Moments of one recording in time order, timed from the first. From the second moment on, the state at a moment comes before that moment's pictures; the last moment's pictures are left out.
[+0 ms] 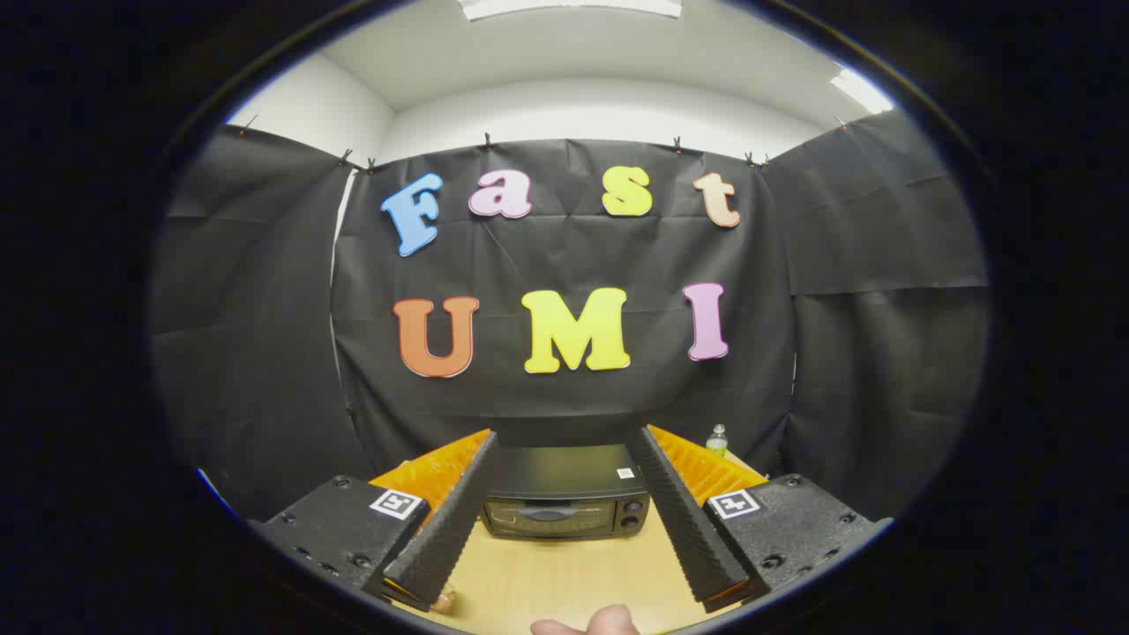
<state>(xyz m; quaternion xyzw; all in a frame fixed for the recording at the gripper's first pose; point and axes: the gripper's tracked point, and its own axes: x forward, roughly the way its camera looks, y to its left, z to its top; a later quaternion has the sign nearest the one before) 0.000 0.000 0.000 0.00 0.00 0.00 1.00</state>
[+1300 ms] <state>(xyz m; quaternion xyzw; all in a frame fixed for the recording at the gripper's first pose) 0.033 -0.009 -0.024 0.01 0.04 0.01 1.00</state>
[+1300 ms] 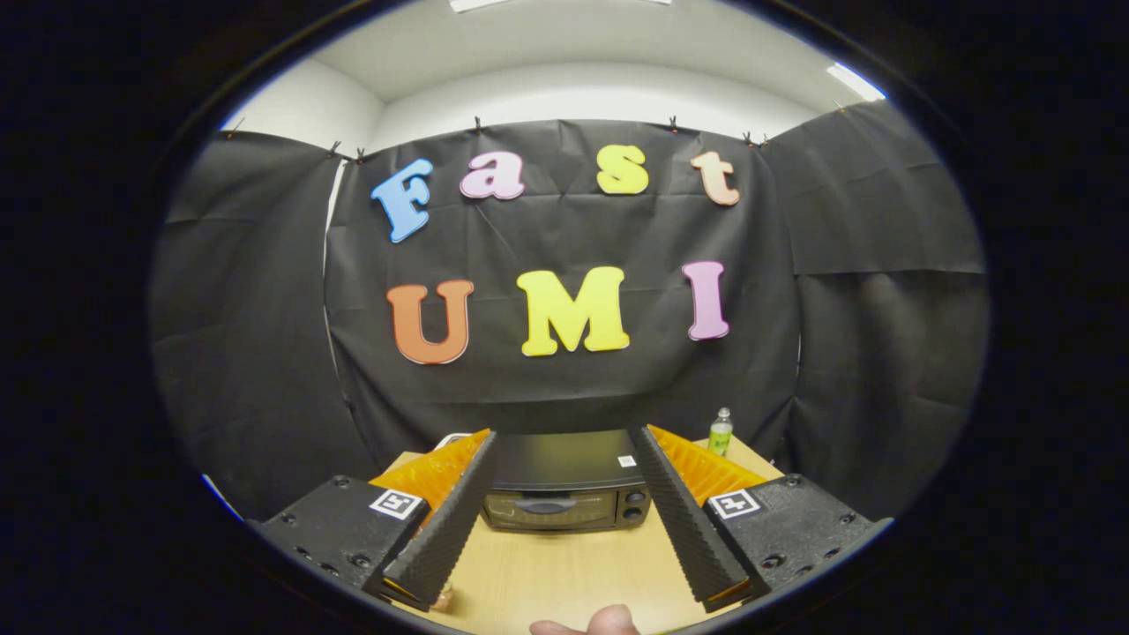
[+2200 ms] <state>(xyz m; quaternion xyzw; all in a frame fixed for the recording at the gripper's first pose) 0.215 0.019 -0.190 0.00 0.16 0.05 0.99</state>
